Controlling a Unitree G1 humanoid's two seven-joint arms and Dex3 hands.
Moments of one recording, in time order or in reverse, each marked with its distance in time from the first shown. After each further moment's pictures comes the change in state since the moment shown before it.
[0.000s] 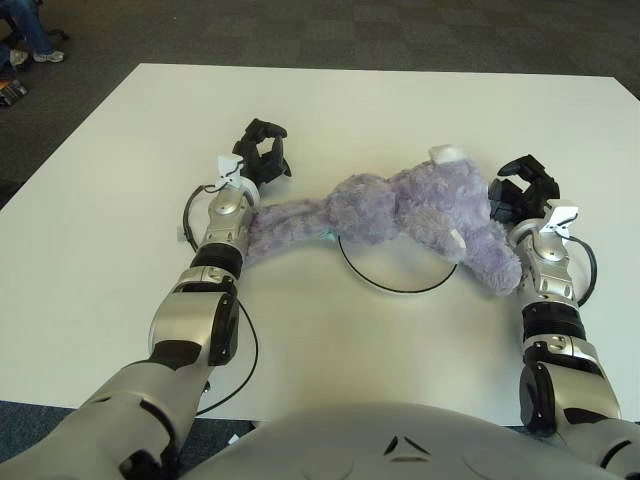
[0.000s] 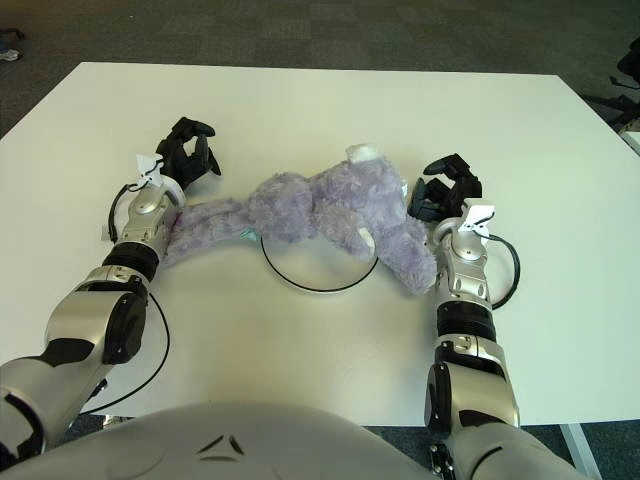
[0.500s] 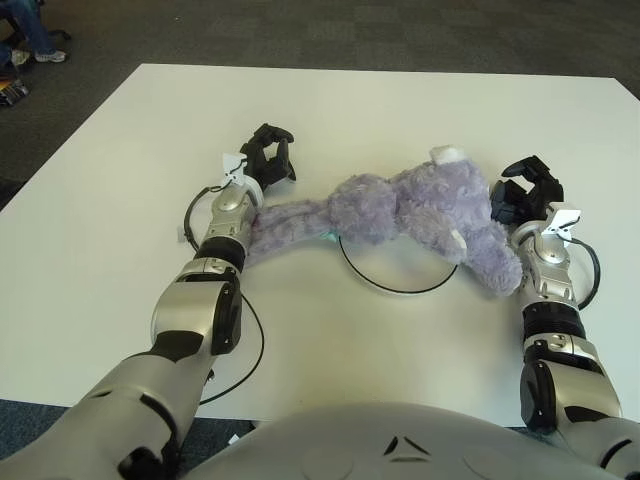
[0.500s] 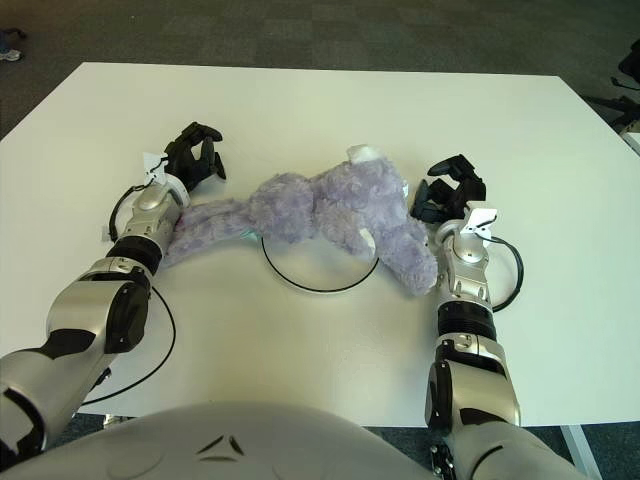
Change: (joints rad) left arm -0.055 -0.010 0.044 0.080 -0.038 0.041 -0.111; right arm -0.008 -0.006 -0.013 0.041 -0.006 -0.044 -0.002
